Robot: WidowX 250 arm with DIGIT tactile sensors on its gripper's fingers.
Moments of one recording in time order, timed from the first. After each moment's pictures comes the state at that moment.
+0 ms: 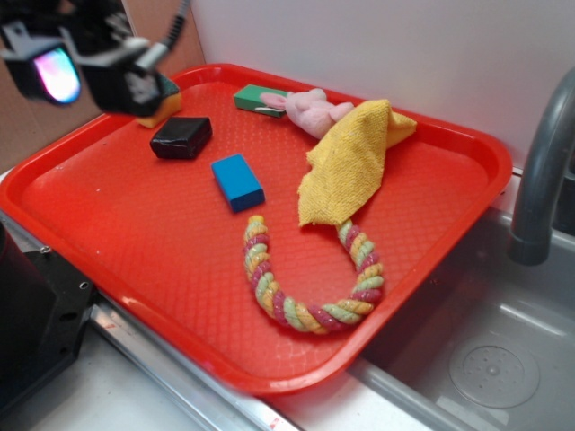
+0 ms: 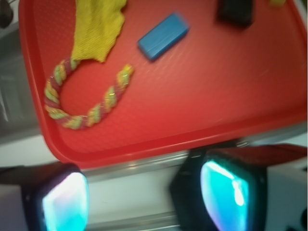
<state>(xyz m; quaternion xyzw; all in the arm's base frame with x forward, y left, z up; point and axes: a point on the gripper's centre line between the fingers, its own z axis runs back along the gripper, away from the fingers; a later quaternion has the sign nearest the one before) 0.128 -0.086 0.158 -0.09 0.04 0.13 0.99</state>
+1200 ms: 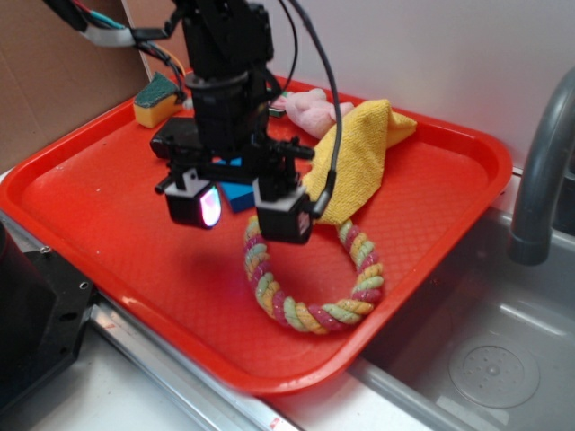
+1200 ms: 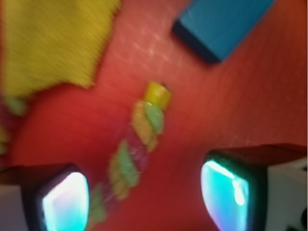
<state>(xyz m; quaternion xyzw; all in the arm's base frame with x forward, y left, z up) 0.176 -0.097 0.041 -0.04 0.09 0.20 0.97</state>
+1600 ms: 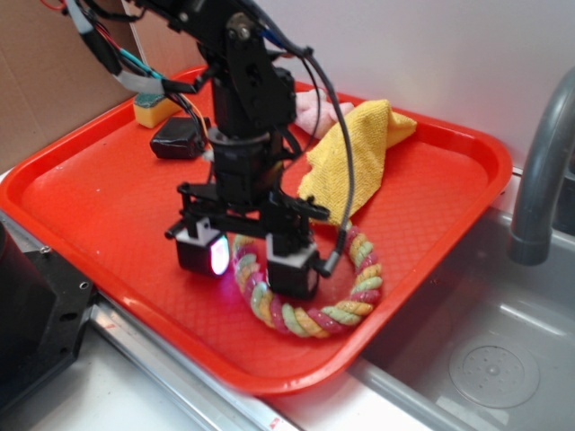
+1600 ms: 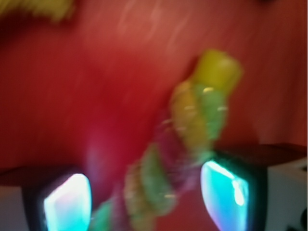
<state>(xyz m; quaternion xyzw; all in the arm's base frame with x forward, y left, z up) 0.162 -0.124 0.015 -0.02 0.12 0.18 0.97</state>
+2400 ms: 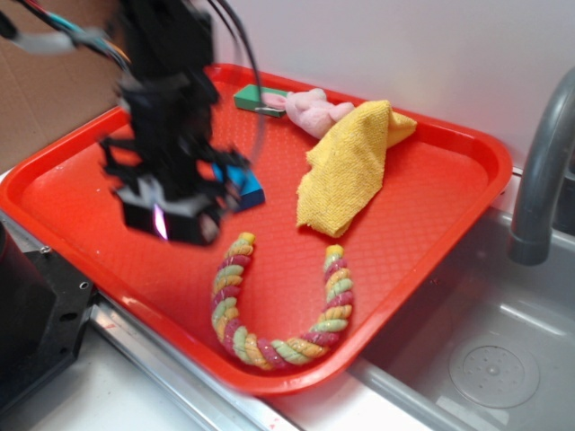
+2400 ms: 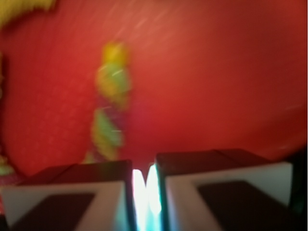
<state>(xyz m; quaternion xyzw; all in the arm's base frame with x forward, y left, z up) 0.136 -0.074 0.084 -0.03 0.09 0.17 0.98</state>
